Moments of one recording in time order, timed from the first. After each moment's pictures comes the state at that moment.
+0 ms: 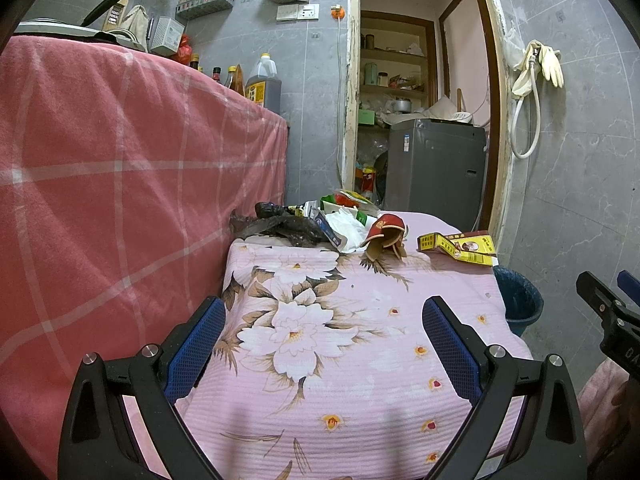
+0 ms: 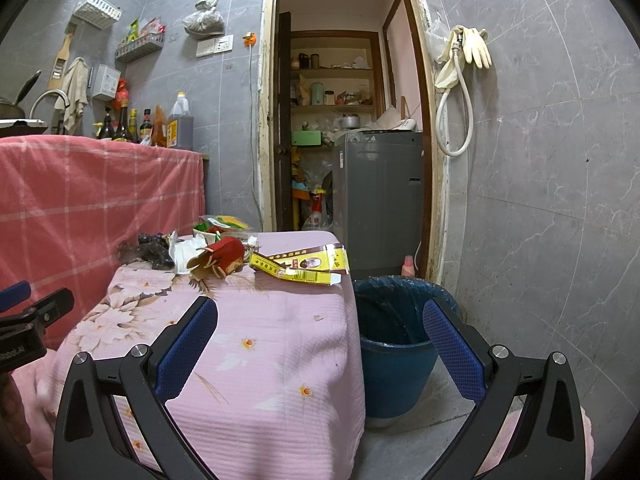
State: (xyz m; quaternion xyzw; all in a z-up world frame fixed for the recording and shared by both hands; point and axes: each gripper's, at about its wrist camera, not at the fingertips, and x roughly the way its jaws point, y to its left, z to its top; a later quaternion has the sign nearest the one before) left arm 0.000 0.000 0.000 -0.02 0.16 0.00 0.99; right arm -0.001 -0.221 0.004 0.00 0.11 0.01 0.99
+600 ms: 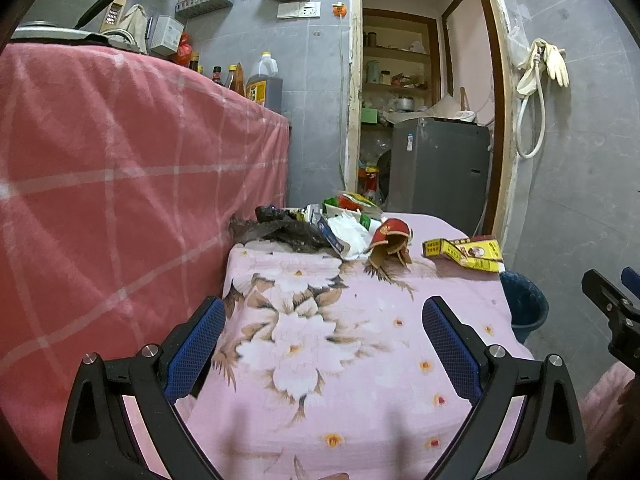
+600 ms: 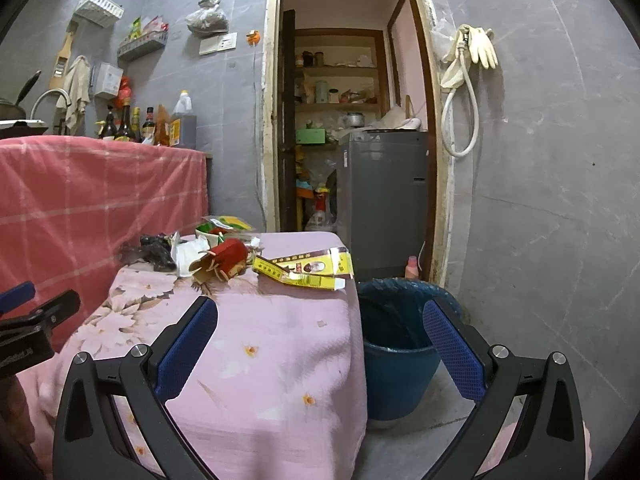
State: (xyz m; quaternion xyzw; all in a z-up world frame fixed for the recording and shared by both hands) left arm 0.018 -0.004 0.001 -0.02 0.16 0.01 0.99; right arm 0.011 -0.214 0.010 0.00 0.11 0.02 0.99
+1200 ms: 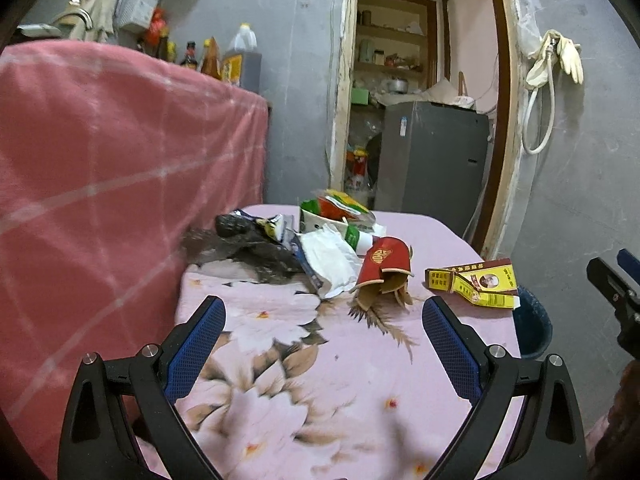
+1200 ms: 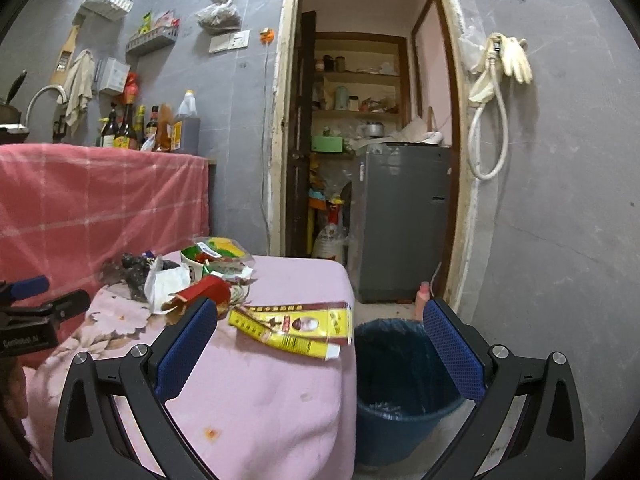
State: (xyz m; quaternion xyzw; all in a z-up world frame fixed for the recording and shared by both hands) left arm 0.123 -0.002 0.022 -0.04 0.21 -0.02 0.98; right arm 0.111 -0.239 0.041 -0.04 0.11 0.06 0.99
